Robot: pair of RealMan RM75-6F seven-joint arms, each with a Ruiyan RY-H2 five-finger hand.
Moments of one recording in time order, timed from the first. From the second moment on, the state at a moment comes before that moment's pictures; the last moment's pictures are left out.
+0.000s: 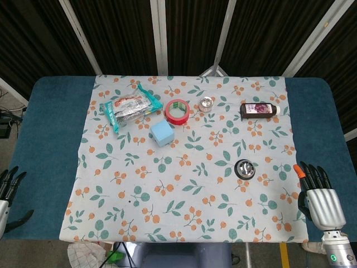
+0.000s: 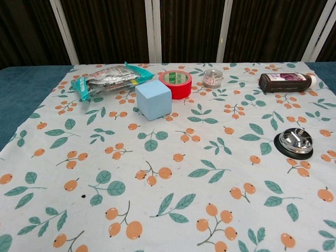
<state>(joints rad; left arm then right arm) 0.06 -1.10 0.03 -1.65 1.67 1.67 0.11 0.07 -1.15 0.03 -1.60 -1.59 1.50 -0.09</state>
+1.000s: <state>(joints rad) 0.06 -1.11 0.04 -1.66 1.69 1.67 0.14 0.13 -1.26 0.05 -1.53 -1.62 1.47 -0.03</state>
